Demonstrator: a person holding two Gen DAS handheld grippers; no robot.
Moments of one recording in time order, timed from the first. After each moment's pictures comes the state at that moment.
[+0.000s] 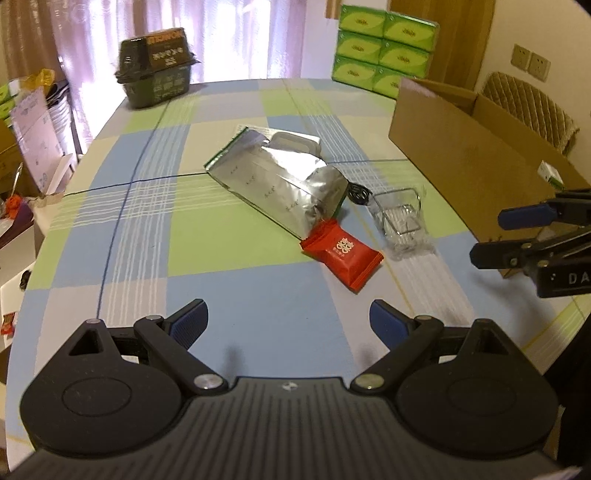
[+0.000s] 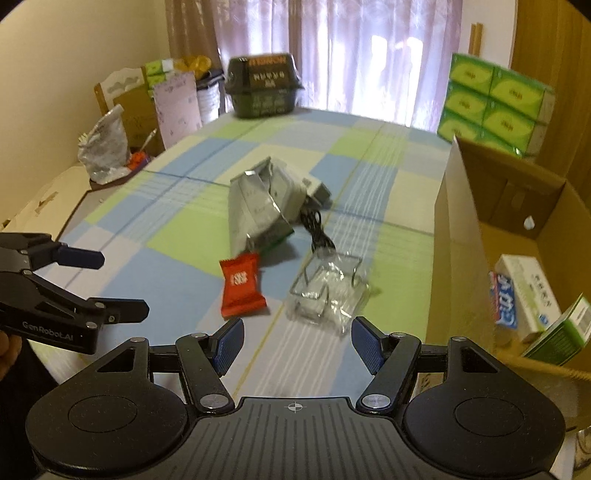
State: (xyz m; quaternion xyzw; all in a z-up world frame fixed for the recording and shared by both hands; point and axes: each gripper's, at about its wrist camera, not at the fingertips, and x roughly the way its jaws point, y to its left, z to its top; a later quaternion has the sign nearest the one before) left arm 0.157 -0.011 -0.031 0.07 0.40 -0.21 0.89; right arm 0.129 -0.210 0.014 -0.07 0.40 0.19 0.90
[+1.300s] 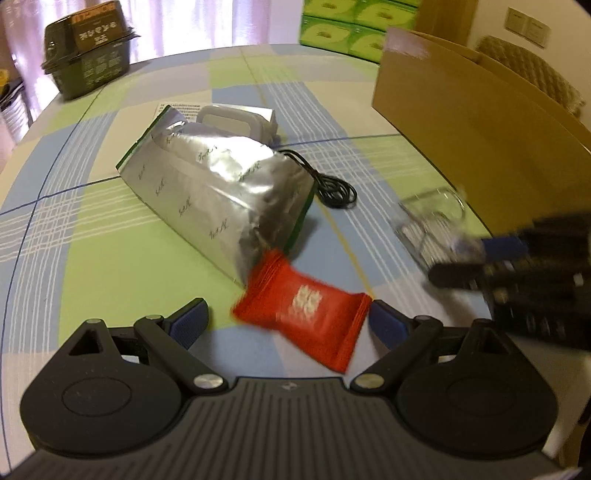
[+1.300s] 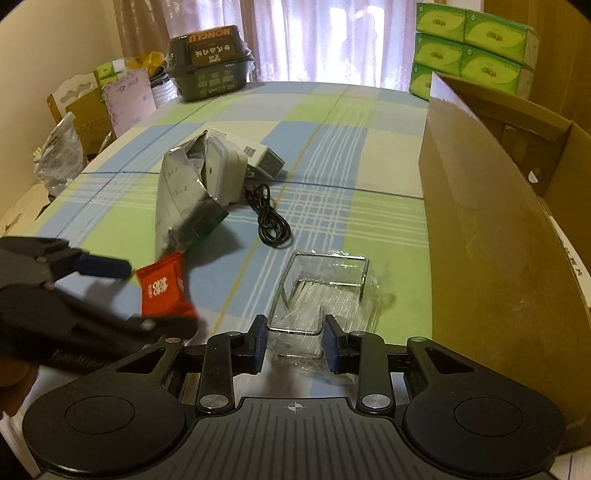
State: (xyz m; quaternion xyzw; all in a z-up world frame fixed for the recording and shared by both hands) left arm 0.235 -0.092 -0.088 0.09 0.44 -0.24 0.86; right arm 0.185 -0.227 -0.043 -0.03 0.42 0.14 0.90
